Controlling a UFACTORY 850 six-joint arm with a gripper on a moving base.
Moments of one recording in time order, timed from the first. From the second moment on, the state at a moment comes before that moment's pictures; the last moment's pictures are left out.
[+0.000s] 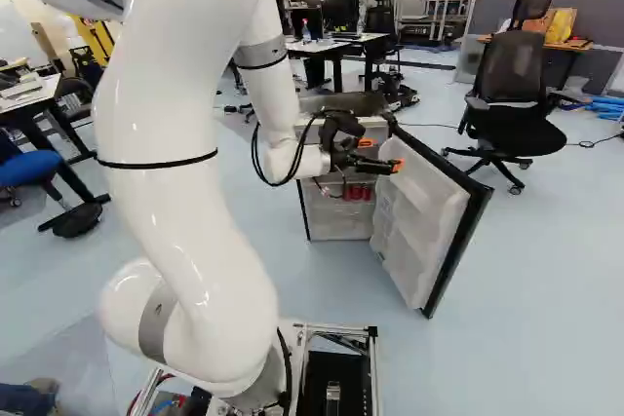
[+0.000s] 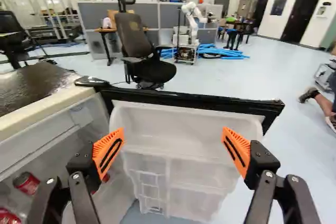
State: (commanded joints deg) arm -8.9 -19.0 -30.6 47.0 68.5 -10.3
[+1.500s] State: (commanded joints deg) arm -10.0 -24.4 -34.3 1.9 55.1 -10.3
